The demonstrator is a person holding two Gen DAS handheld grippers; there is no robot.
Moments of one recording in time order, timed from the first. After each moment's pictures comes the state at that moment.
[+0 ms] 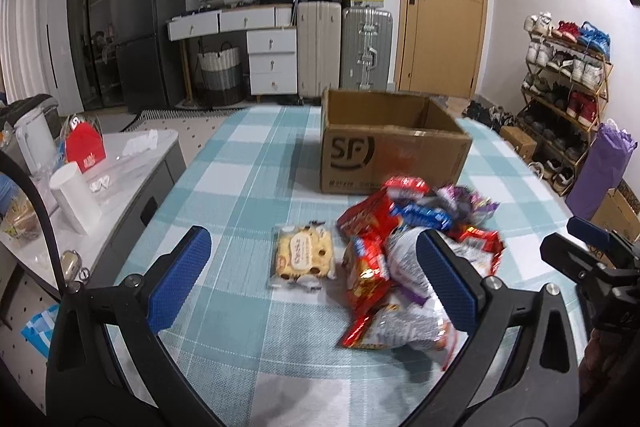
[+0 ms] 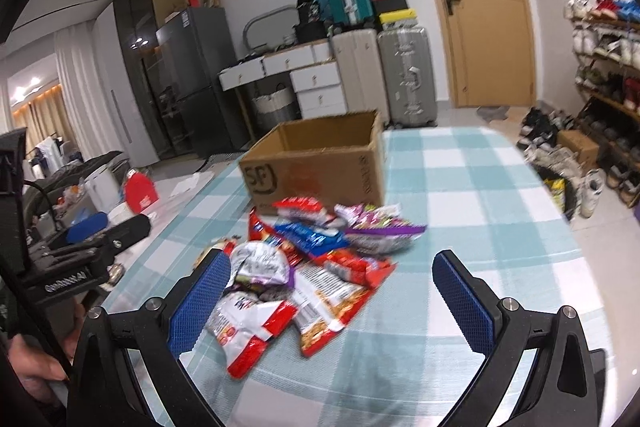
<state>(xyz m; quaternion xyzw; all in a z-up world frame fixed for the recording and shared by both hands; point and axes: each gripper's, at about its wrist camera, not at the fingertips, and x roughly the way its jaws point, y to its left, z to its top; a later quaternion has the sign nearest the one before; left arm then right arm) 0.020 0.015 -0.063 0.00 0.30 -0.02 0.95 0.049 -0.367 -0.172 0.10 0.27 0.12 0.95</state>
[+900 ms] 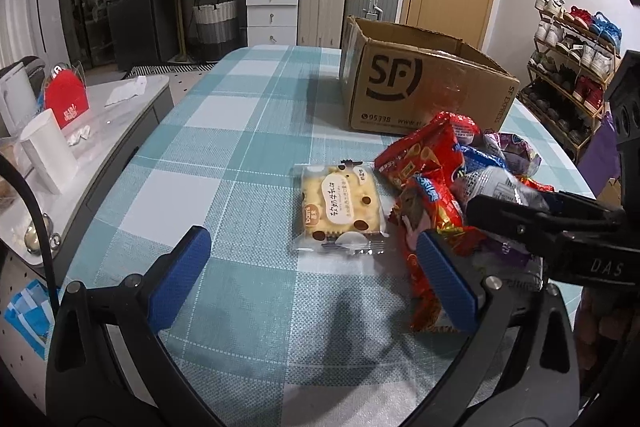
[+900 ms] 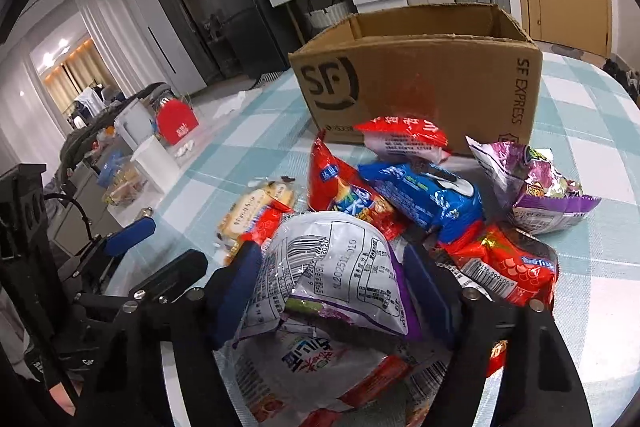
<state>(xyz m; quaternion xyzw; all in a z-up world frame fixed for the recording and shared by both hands) 0.074 0.054 -0.153 -0.03 0.37 -0.03 0.93 0.159 -0.280 -0.239 0.08 0.39 0.23 0.89</state>
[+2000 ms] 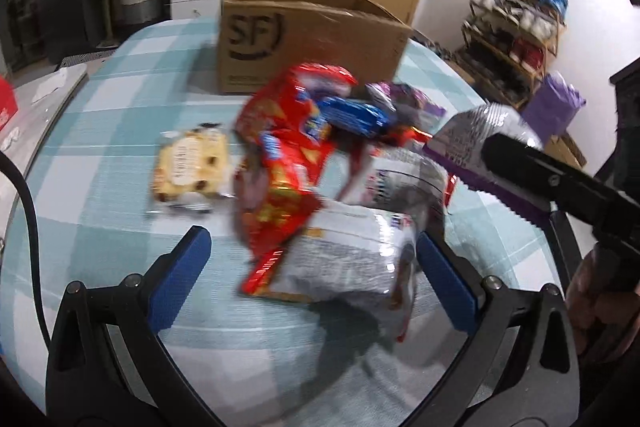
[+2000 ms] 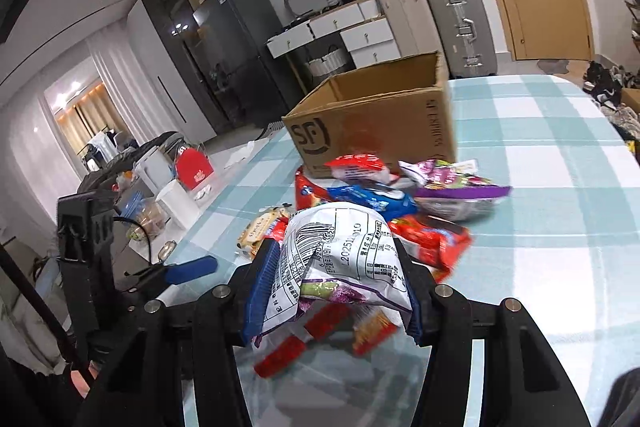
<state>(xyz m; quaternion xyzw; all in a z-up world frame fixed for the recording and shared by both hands) 0.051 -0.031 -0.155 -0.02 0.42 -0.17 0.89 0.073 -0.367 -0.201 0.14 0.31 0.22 0.91</state>
